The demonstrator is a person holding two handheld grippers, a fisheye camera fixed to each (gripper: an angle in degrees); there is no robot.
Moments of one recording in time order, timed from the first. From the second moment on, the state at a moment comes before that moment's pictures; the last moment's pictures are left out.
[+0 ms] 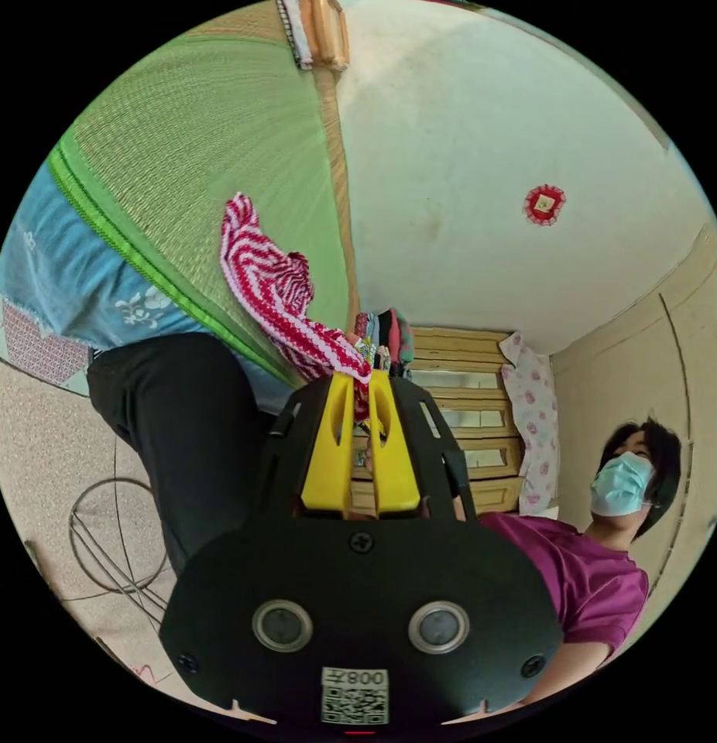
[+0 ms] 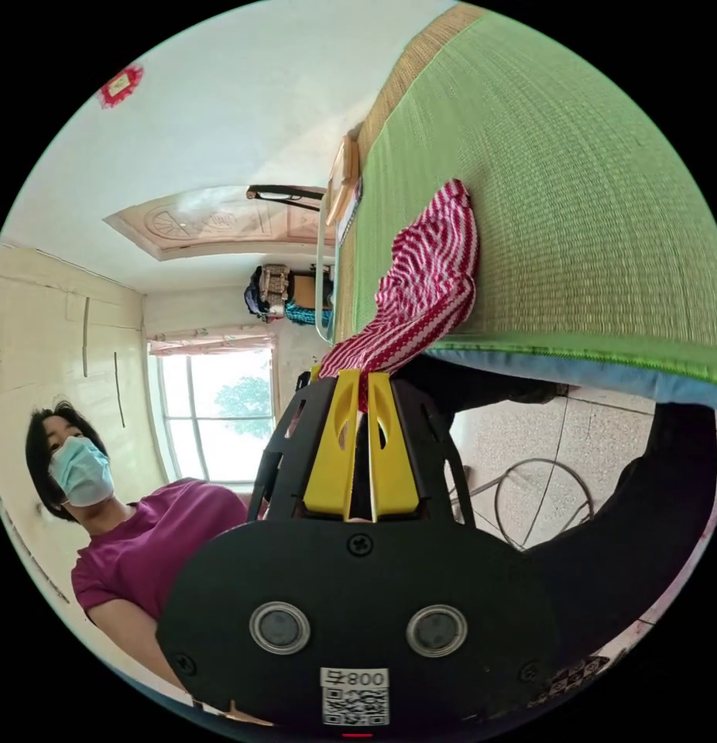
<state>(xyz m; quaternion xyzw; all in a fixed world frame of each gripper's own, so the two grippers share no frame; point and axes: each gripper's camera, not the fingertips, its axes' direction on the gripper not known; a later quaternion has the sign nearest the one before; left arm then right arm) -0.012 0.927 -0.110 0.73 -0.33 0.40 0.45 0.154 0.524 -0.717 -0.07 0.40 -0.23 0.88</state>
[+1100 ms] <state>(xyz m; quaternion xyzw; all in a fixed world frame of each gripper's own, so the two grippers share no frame) 0.584 0.220 0.051 0.43 -0.58 0.55 0.42 -0.257 0.584 -1.192 0.15 0.34 -0.59 0.72</state>
